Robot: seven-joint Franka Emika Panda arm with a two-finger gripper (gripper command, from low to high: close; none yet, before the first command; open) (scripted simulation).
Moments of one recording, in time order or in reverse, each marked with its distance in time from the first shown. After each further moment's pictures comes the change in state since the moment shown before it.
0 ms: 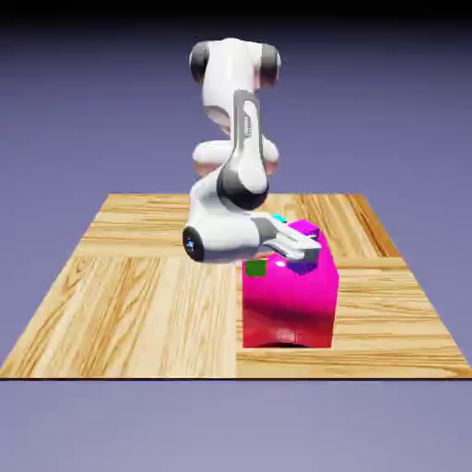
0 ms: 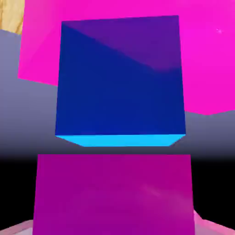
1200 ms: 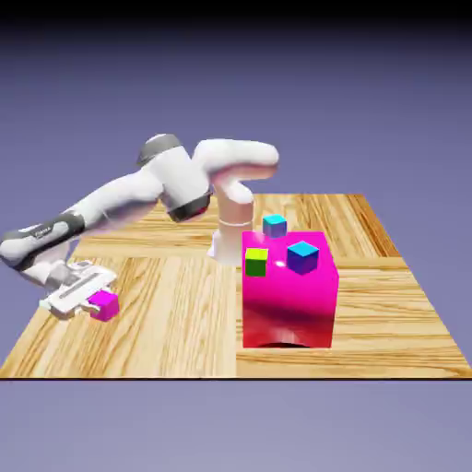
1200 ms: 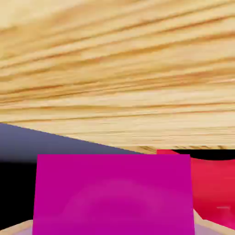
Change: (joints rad) arm -0.278 0.958 -0.853 0.357 0.587 -0.471 -0.421
